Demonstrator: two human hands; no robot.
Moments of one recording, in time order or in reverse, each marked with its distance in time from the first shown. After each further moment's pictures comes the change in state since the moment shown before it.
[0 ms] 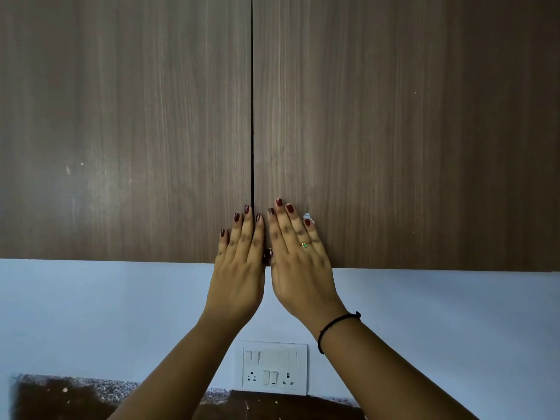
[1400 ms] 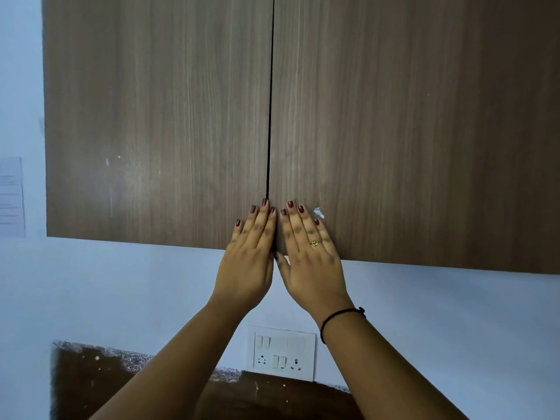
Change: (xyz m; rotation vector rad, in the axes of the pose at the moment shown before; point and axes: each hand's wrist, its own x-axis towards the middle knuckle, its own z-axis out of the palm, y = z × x) left_hand -0.002 0.001 -0.027 -0.071 -0.120 -0.018; right_hand -0.011 0.001 -0.006 0.006 -0.026 -0.011
